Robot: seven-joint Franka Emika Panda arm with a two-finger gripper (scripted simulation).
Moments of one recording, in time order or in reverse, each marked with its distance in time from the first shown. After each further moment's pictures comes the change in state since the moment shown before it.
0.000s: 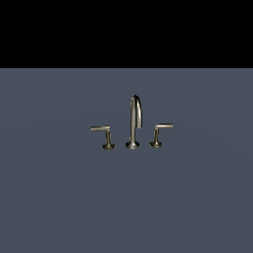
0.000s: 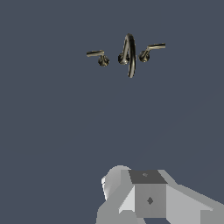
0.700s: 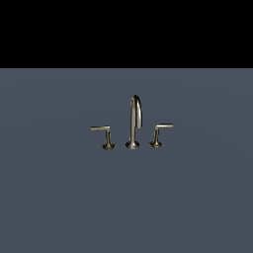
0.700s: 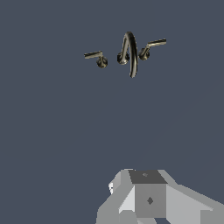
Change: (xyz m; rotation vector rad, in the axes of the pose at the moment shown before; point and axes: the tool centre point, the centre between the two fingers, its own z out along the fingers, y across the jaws) arm 0.008 -0.014 0.018 0.002 0.002 0.072
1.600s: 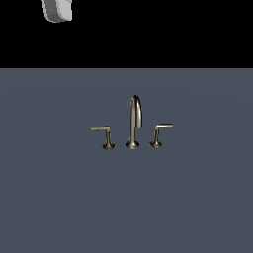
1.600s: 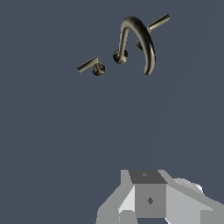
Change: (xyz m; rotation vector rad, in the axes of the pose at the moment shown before) arm 0.050 -0.065 0.088 0.008 0.009 0.349
